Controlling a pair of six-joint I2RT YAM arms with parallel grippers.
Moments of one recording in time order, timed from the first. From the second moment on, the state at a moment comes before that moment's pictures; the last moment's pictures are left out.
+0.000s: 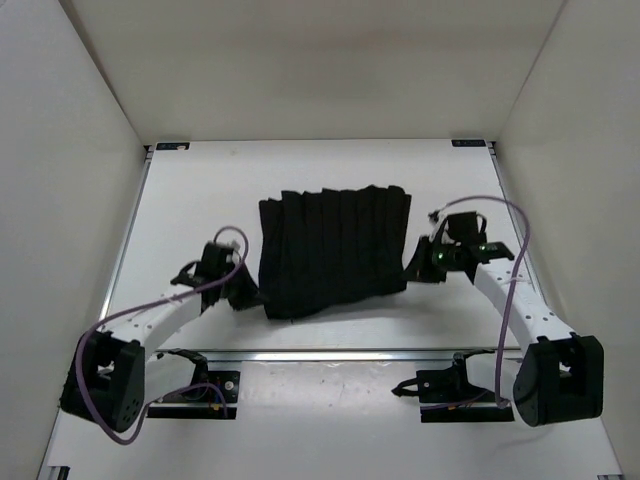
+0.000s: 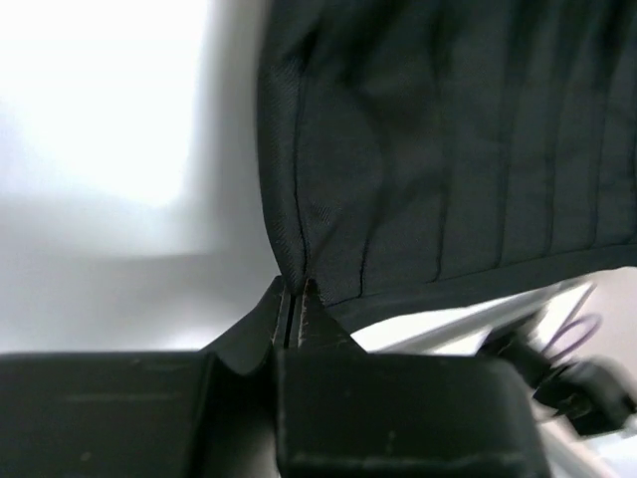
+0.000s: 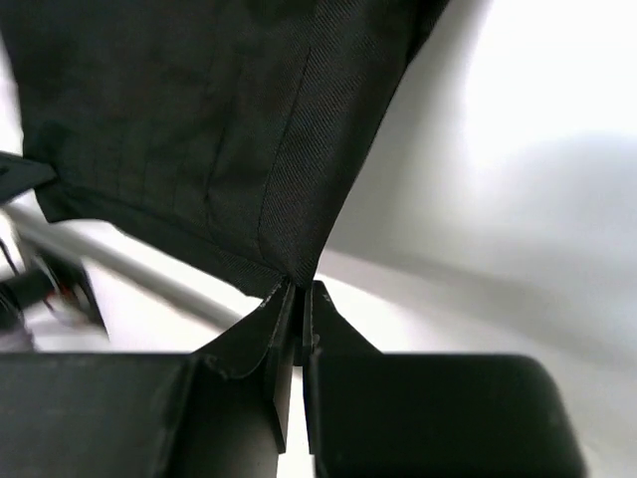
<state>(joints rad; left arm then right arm) -0.30 1.15 0.53 -0.33 0.32 -0.80 0.12 1.15 0.81 -0.62 -0.46 0.35</state>
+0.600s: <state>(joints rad) -0.30 1.61 1.17 -0.44 0.38 -0.88 0.16 1.61 1.45 -0.82 -0.43 0.34</state>
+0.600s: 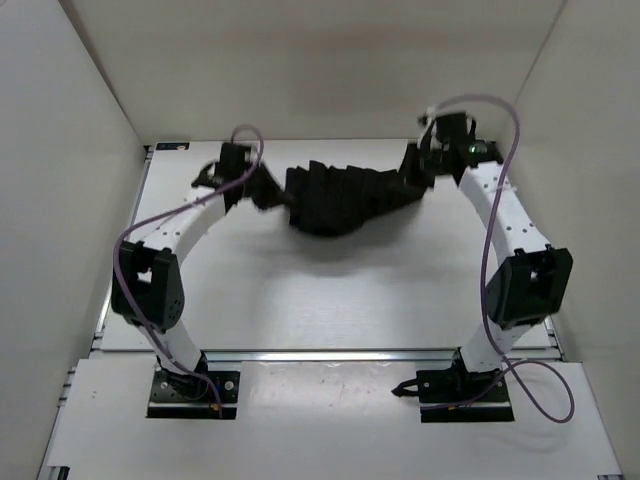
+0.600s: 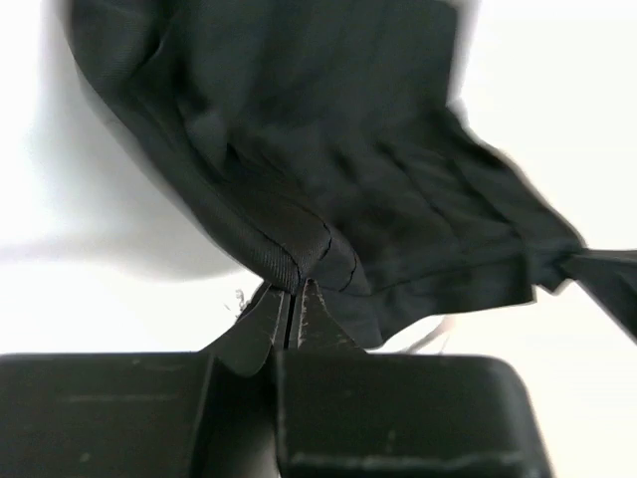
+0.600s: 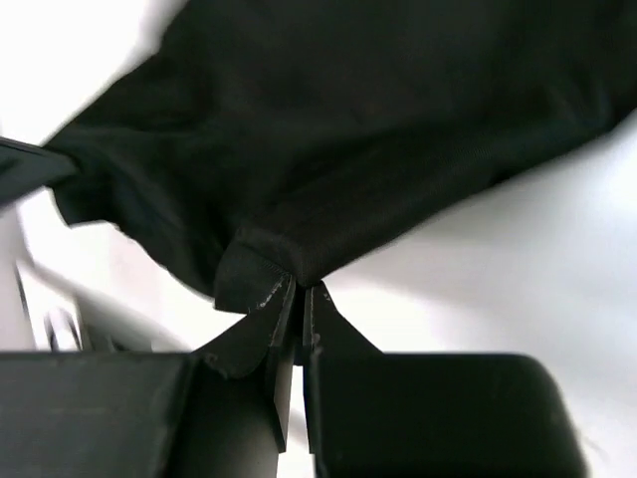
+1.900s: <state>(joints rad) -0.33 0.67 0.43 -0.60 0.40 -0.94 0.15 0.95 0.69 -1.00 -0.43 0.39</state>
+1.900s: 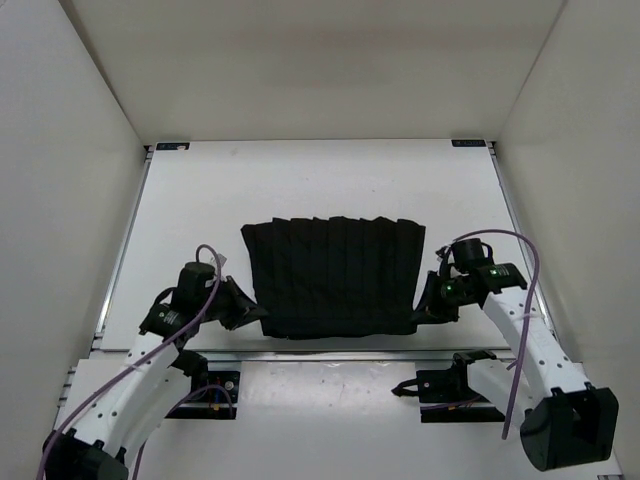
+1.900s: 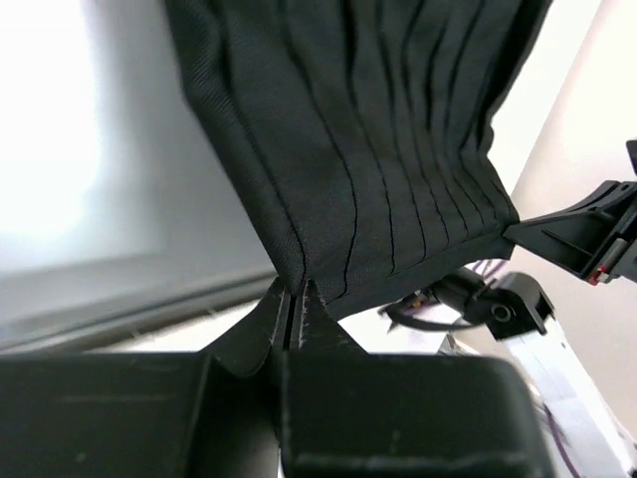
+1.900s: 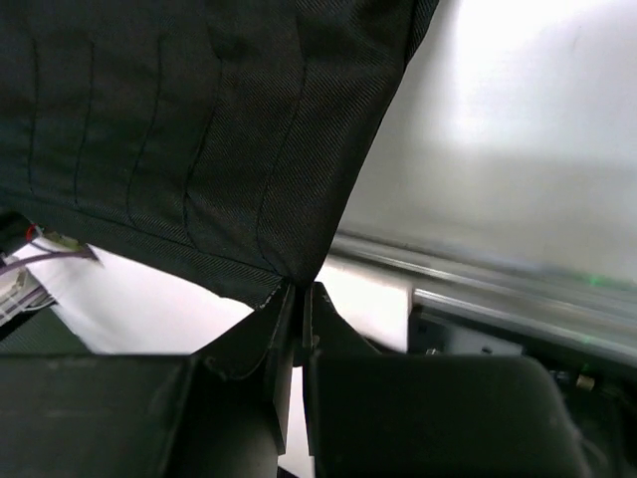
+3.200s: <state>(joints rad) -0.14 1.58 0.89 -0.17 0.37 -1.02 -0.18 1.75 1.10 -0.47 -0.50 0.49</state>
